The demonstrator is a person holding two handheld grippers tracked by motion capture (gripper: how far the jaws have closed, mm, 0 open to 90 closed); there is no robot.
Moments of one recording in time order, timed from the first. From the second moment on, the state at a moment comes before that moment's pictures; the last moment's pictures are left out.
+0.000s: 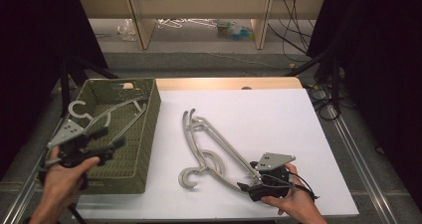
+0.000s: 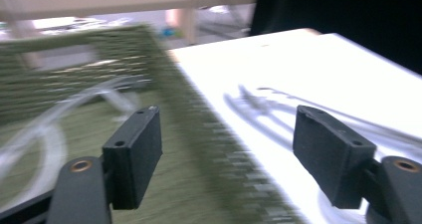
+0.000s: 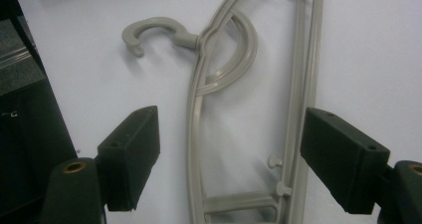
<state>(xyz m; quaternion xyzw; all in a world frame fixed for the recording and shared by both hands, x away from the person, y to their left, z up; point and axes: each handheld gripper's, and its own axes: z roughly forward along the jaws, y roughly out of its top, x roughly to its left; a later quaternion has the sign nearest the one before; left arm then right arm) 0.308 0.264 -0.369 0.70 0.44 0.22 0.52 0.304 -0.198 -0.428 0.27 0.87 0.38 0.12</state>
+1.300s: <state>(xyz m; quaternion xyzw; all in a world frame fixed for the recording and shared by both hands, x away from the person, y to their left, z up) 0.266 0.176 -0.432 0.75 0.32 0.20 0.54 0.320 -0.156 -0.449 0.25 0.90 0.35 0.09</state>
